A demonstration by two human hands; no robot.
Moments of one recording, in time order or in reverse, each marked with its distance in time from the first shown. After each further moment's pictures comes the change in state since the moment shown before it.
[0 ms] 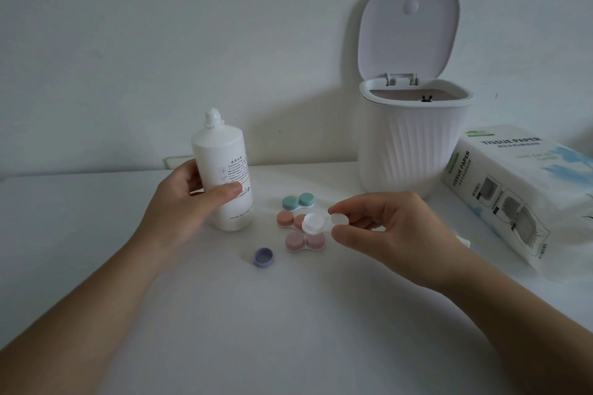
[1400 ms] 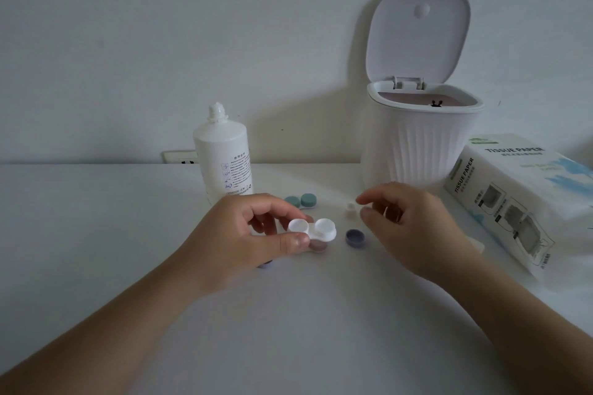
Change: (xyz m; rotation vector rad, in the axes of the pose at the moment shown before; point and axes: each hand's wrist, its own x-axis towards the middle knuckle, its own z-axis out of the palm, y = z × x) left_hand -0.048 0.037 0.044 0.077 -0.369 0.136; right_hand 0.014 0.027 -0.009 -0.421 0.222 0.032
